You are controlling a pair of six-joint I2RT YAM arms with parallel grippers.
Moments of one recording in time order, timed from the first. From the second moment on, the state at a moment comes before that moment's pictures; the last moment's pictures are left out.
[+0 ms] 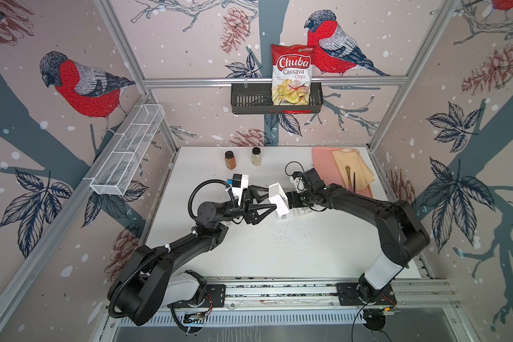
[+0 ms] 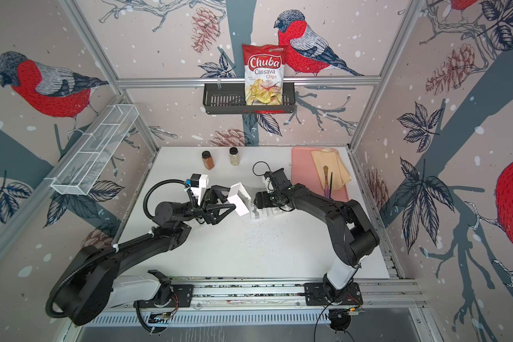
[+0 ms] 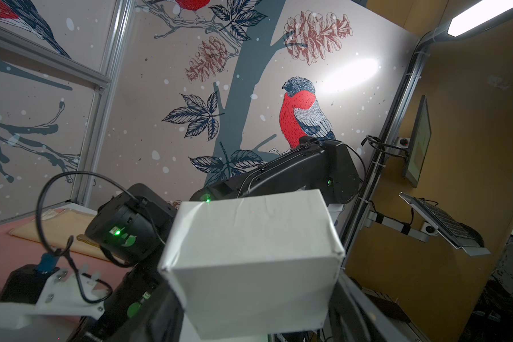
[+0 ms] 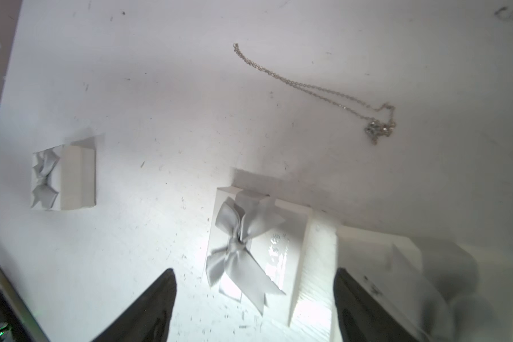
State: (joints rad) left arm -0.52 1.25 0.50 1.32 0.92 -0.79; right arm 0.58 1.66 1.04 -0.32 -0.30 0.31
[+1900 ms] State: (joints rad) left arm -0.54 1.33 0.52 1.41 0.99 -0.82; right arm 0.57 1.19 0.92 0.07 -1.04 0.21
